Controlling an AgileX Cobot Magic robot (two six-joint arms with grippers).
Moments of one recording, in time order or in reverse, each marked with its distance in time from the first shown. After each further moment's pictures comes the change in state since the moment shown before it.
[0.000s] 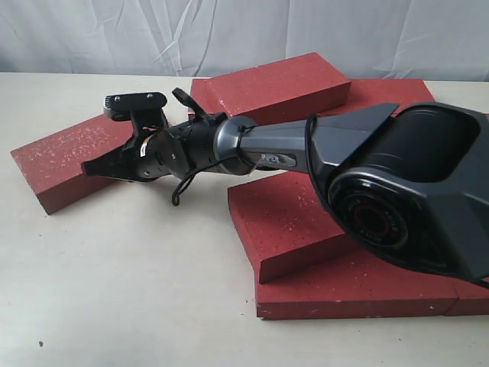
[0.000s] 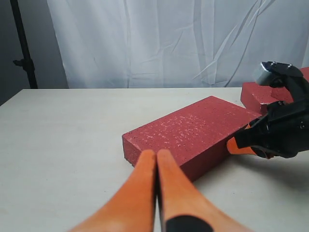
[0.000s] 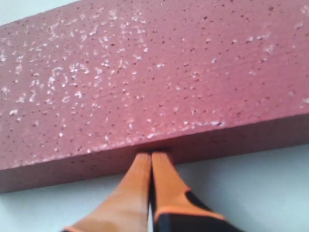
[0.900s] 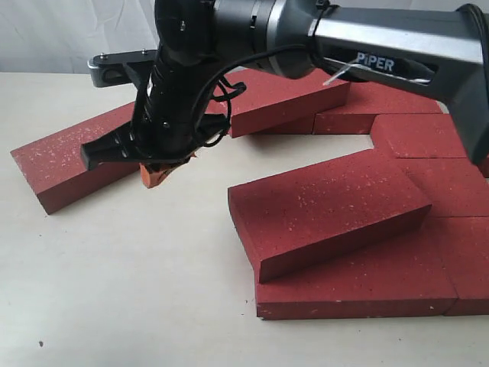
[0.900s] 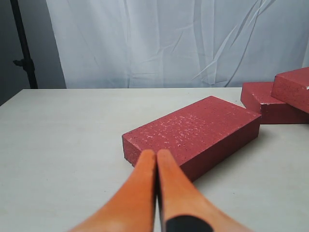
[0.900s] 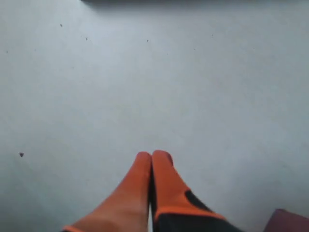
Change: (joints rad) left arm 0.000 0.000 0.000 0.000 0.000 0.000; right arm 0.000 -0.359 0.000 0.028 0.882 -0.085
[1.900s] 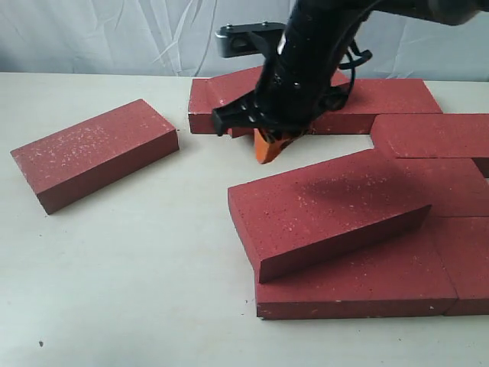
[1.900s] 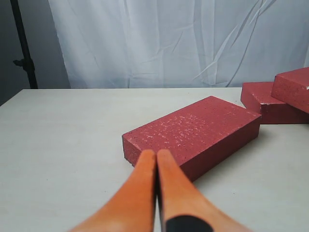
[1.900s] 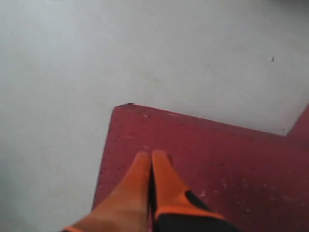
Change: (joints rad) left arm 0.000 0.000 0.000 0.000 0.000 0.000; right arm -0.261 -0.257 0.280 -0.018 0.090 -0.116
